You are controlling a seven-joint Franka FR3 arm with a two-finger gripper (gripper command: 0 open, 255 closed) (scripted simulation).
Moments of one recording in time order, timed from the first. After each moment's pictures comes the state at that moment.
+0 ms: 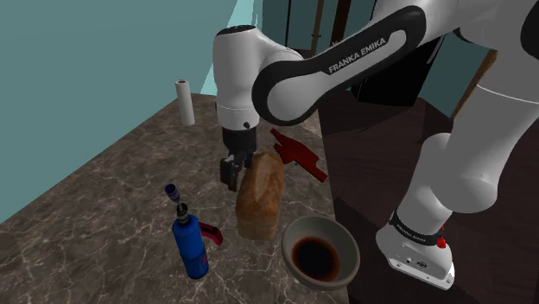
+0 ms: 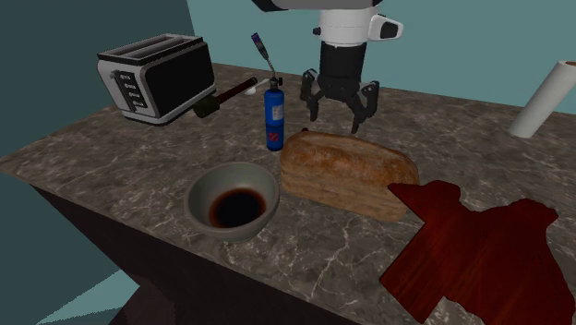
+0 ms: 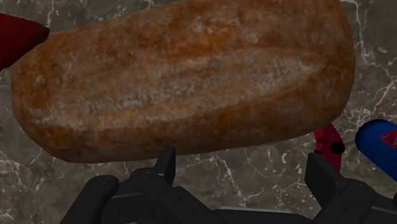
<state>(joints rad) 0.24 -0.06 0.38 -2.16 0.00 2.10 0.32</state>
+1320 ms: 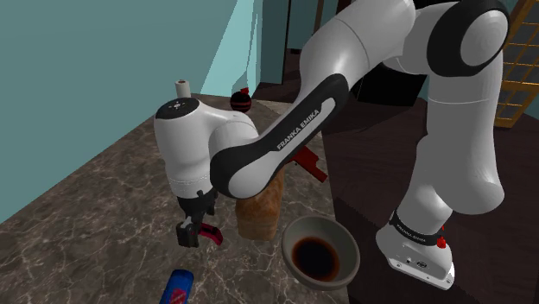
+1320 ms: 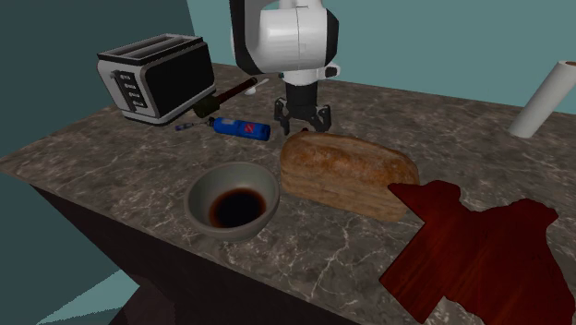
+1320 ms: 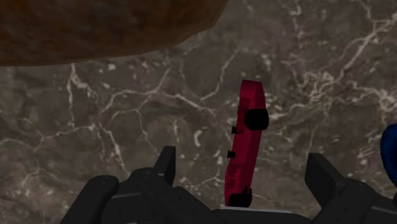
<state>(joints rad) 0.38 0.37 0.42 -1.92 -0.26 2.25 0.50</state>
